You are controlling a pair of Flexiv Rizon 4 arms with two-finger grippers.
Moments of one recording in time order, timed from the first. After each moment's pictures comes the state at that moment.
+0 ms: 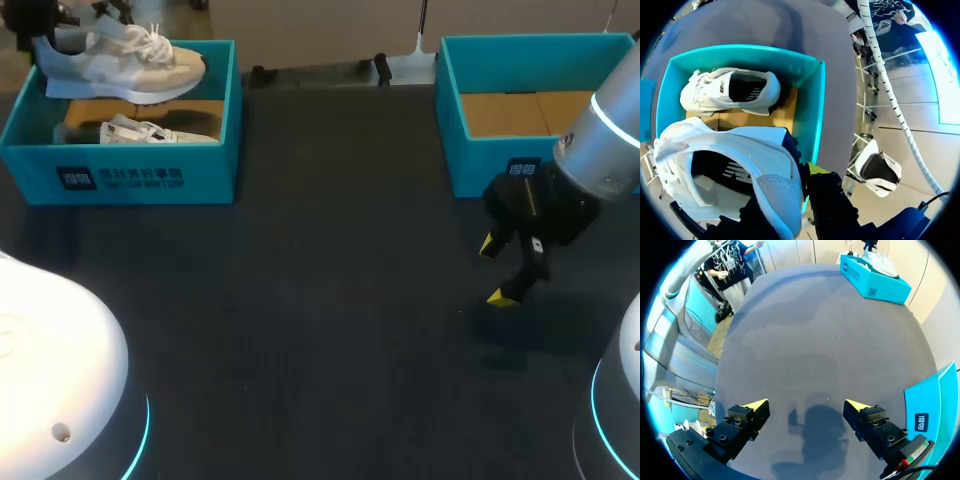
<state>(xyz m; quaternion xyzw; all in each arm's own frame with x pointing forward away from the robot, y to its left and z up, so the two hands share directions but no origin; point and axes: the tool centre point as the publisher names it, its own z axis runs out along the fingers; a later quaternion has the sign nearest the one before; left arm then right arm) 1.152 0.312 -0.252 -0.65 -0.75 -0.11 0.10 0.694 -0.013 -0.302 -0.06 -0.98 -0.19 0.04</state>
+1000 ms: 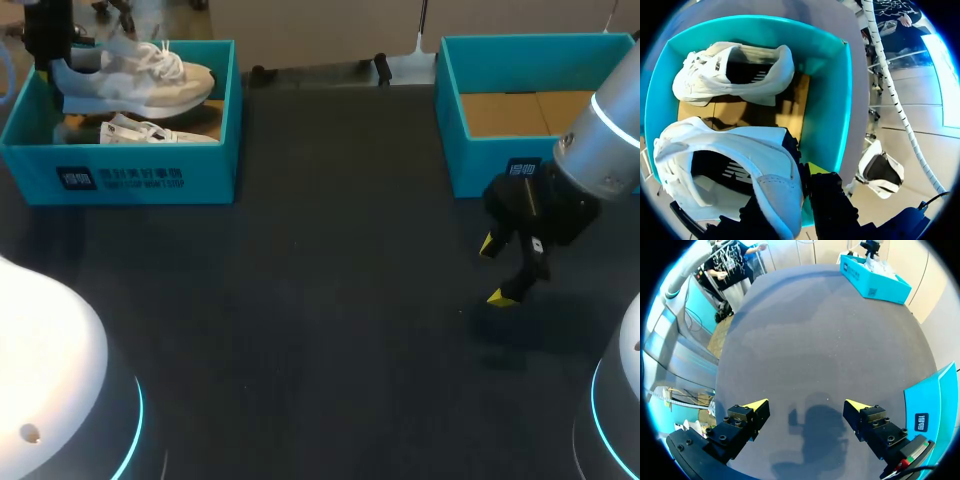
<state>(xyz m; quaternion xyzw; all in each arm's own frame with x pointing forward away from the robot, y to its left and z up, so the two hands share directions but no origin) 1.167 0.306 -0.301 -0.64 -0.75 -0.12 0.09 0.694 -0.013 -0.302 -0.06 -0.98 -0.19 0.04</state>
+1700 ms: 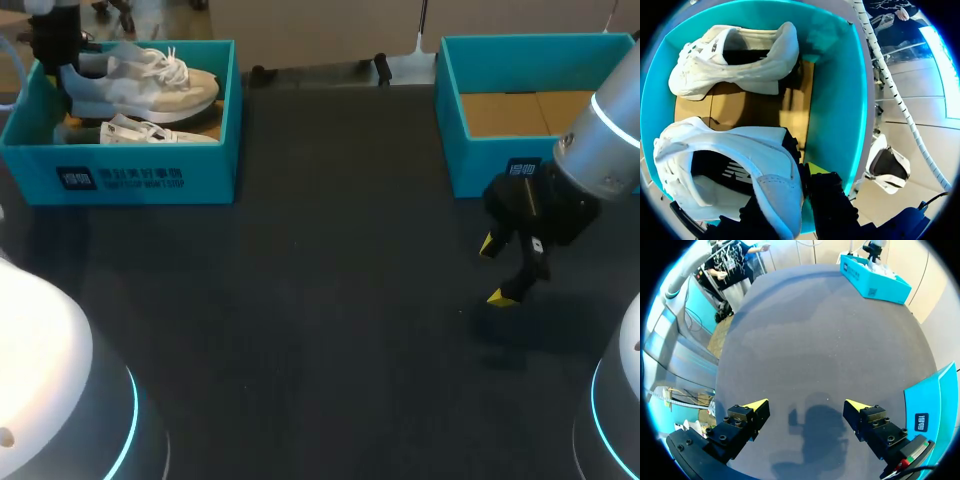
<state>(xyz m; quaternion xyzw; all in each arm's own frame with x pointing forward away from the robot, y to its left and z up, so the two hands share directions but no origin) 1.188 0.302 -0.326 -0.66 -0.74 -0.11 0.08 0.694 -0.013 -0.302 -0.06 -0.98 -0.19 0.04</state>
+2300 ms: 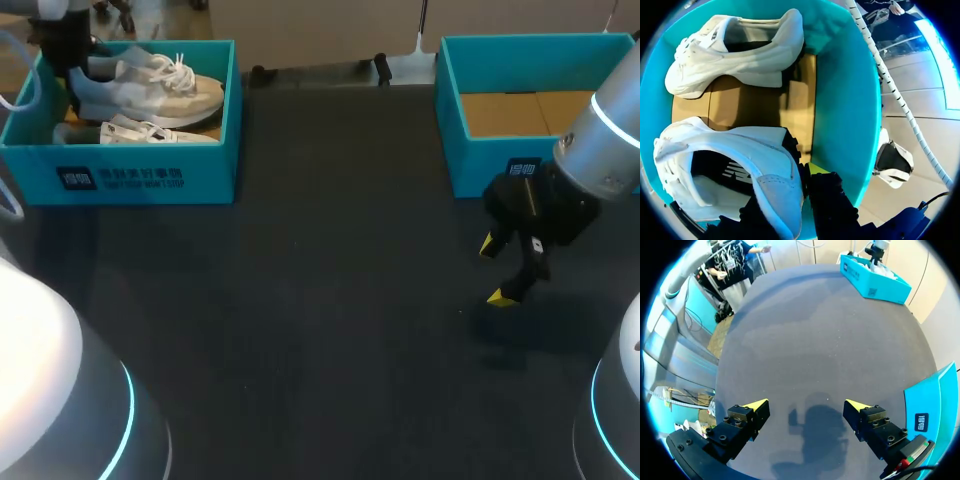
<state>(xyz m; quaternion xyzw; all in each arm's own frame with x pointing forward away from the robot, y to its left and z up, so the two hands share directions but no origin) 1.199 0.293 -0.343 -0.68 -0.72 -0.11 0.08 0.694 -0.013 -0.302 -0.06 -0.98 -0.19 0.04</state>
